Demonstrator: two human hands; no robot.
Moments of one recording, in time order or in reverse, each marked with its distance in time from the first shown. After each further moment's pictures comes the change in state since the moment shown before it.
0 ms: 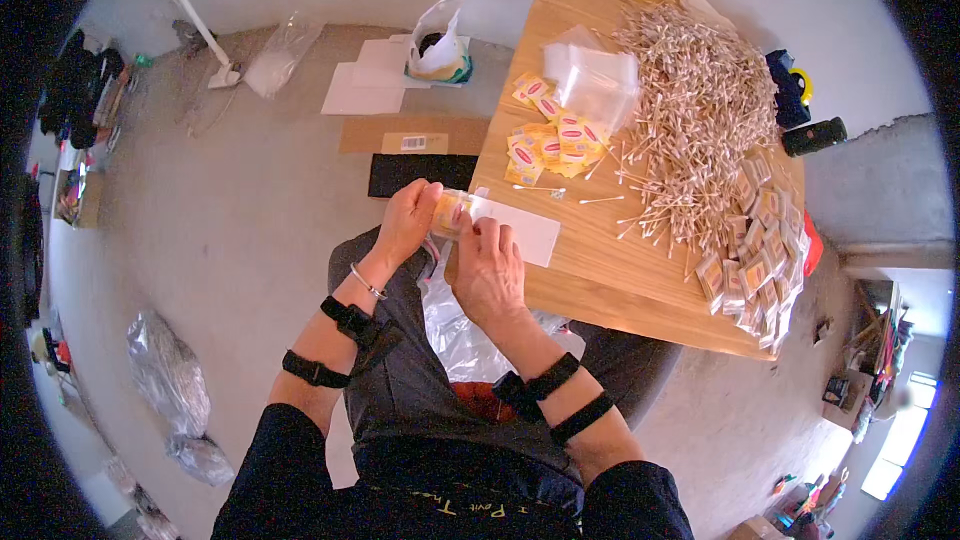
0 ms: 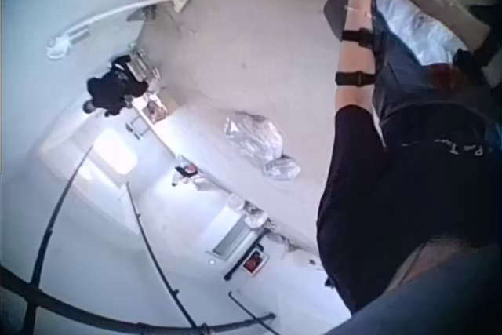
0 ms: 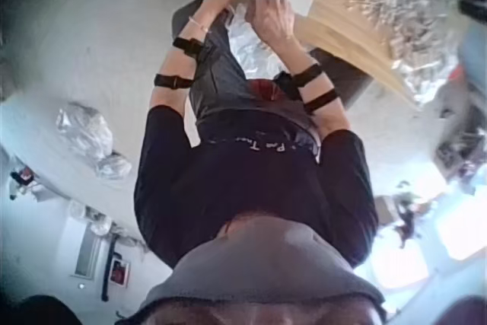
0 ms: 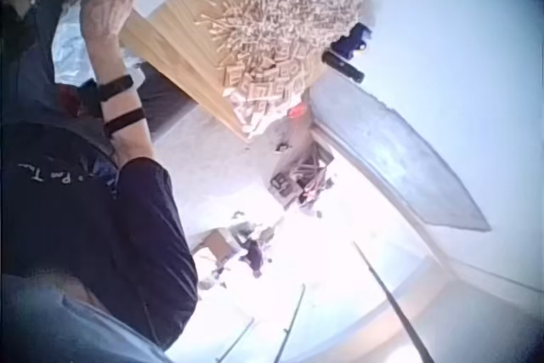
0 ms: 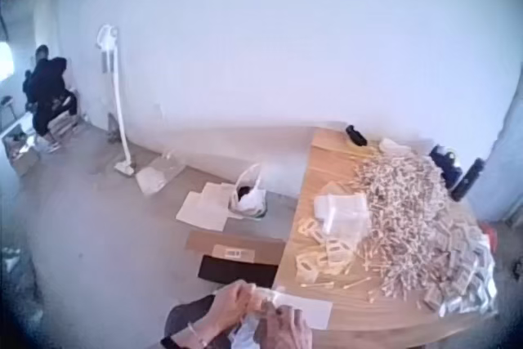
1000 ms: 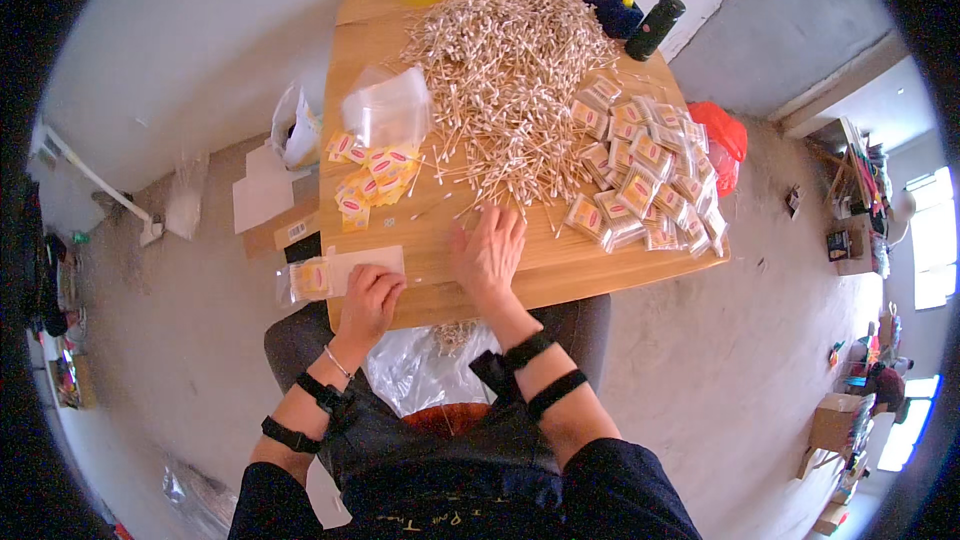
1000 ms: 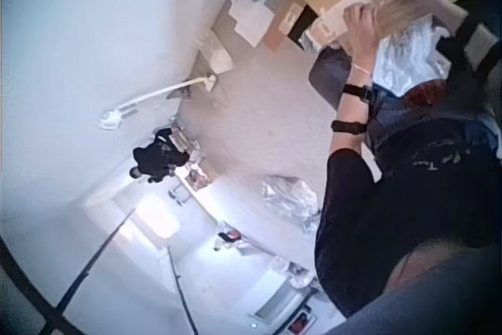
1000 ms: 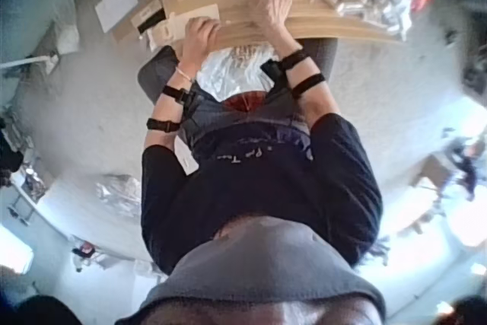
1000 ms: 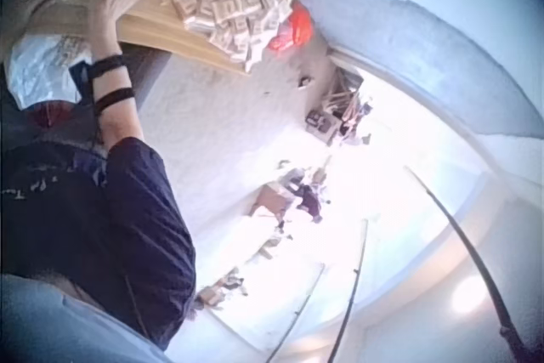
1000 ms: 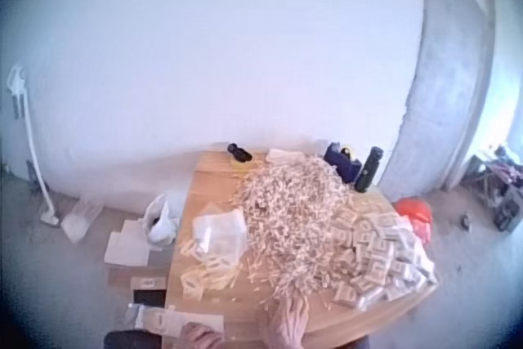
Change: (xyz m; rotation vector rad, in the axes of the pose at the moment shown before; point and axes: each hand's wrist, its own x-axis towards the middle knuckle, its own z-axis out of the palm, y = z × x) left_hand -0.042 0.051 0.097 0.396 -0.220 0.674; right_hand -0.029 0.148 -0.063 -0.087 0.529 0.555
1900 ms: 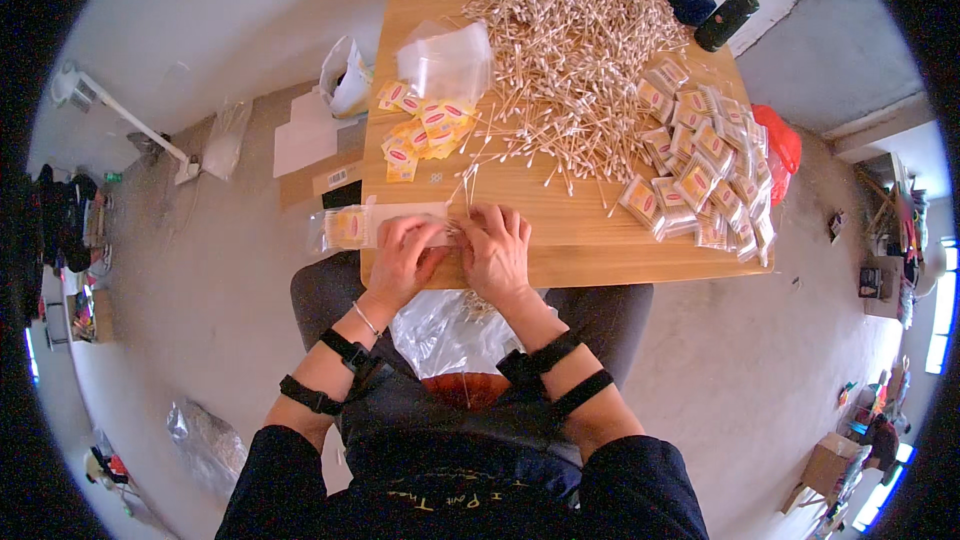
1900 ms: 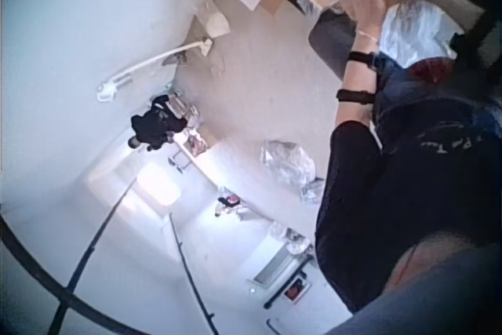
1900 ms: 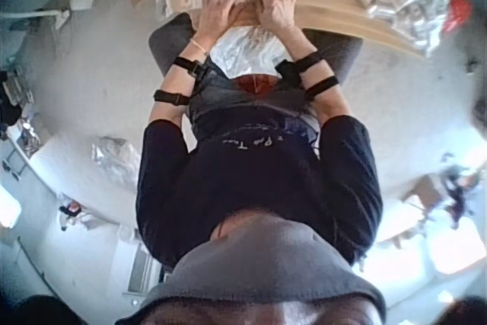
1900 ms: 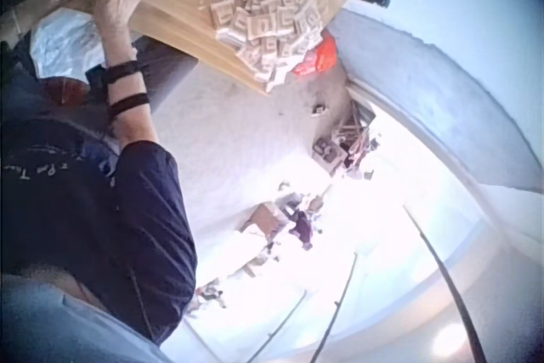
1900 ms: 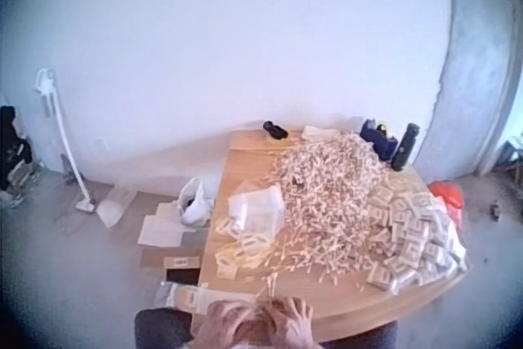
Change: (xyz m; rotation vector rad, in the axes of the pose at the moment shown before) left_hand -0.003 0.008 -0.004 0.090 0.034 -0.017; right_hand -0.045 -0.015 -0.005 0.223 -0.277 -0.373
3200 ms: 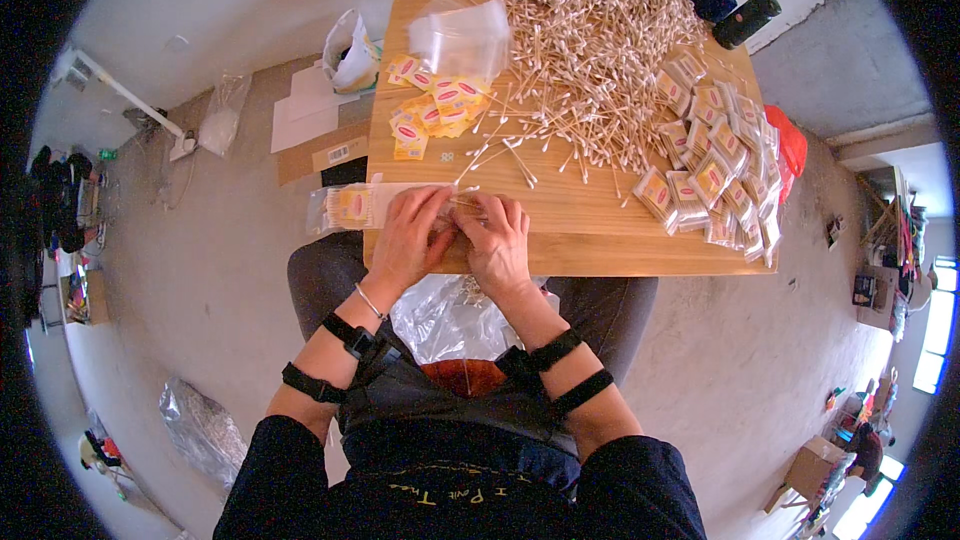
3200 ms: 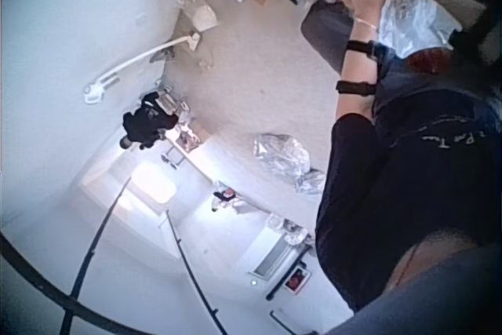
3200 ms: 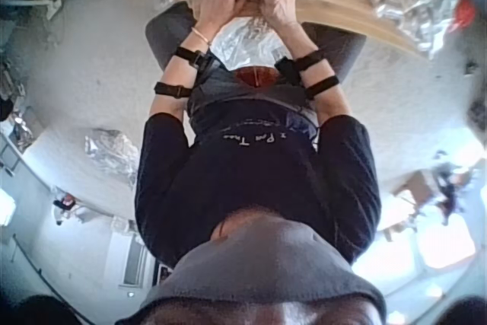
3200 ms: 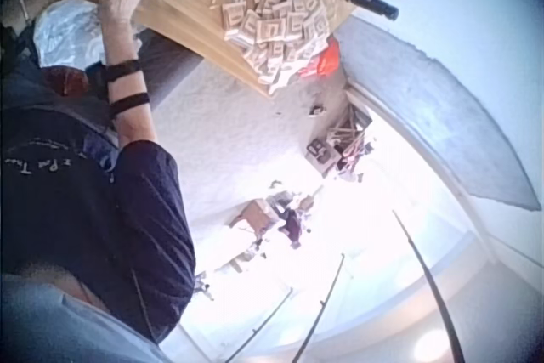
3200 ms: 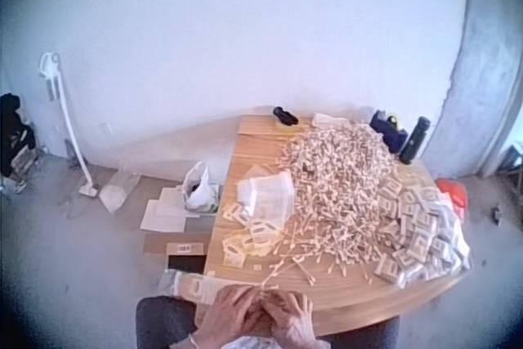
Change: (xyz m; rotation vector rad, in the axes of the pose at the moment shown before) left_hand 0.006 -0.004 -0.002 0.019 -0.141 -0.068; right_hand -0.005 -0.008 0.008 -0.013 0.003 -0.080
